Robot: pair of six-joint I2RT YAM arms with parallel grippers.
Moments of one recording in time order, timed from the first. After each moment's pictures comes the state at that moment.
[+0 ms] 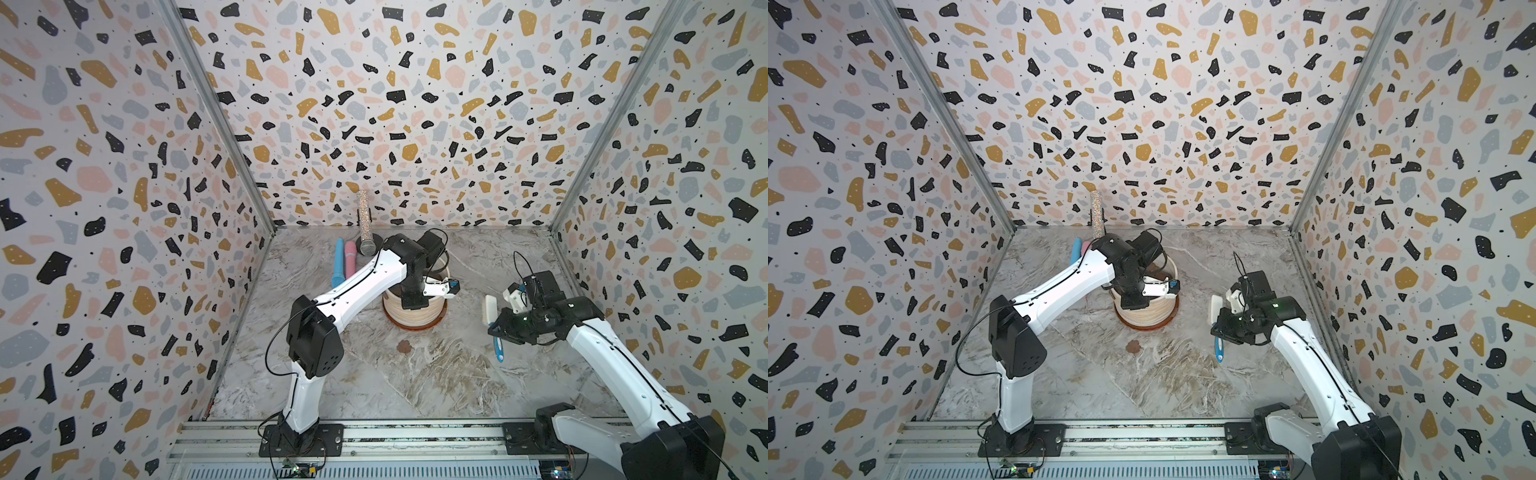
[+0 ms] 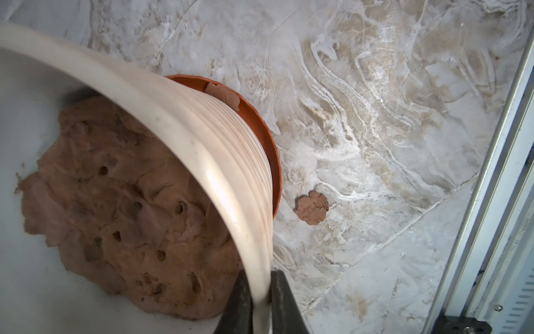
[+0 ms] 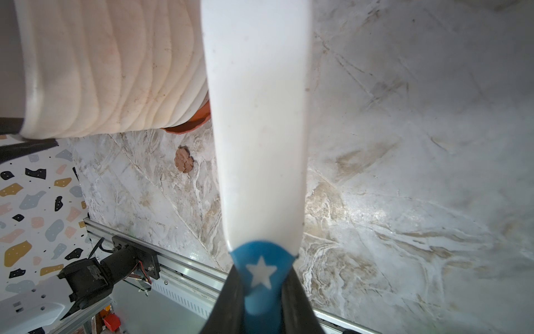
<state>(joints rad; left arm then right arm) -0.78 2.01 2.01 -1.39 0.08 0.77 0.26 1.10 0.96 -1.03 -0.41 0.44</state>
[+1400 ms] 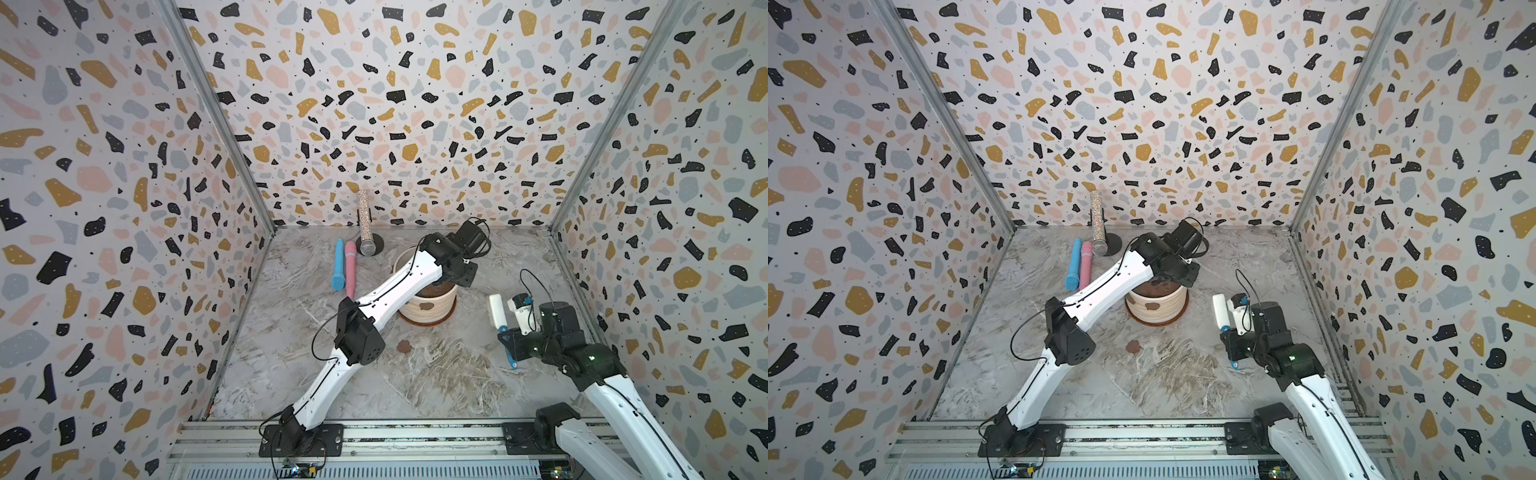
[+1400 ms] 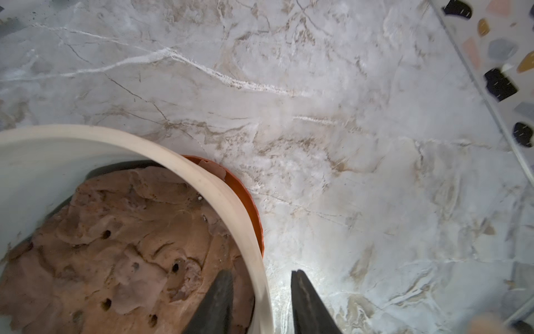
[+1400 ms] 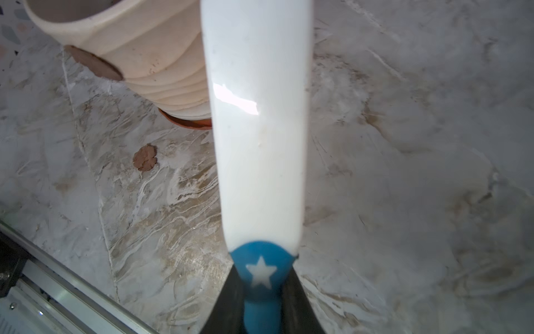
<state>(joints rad) -0.86 2.37 2.58 -1.20 -0.04 -0.32 0.32 0.73 0.64 -0.74 -0.26 0.05</state>
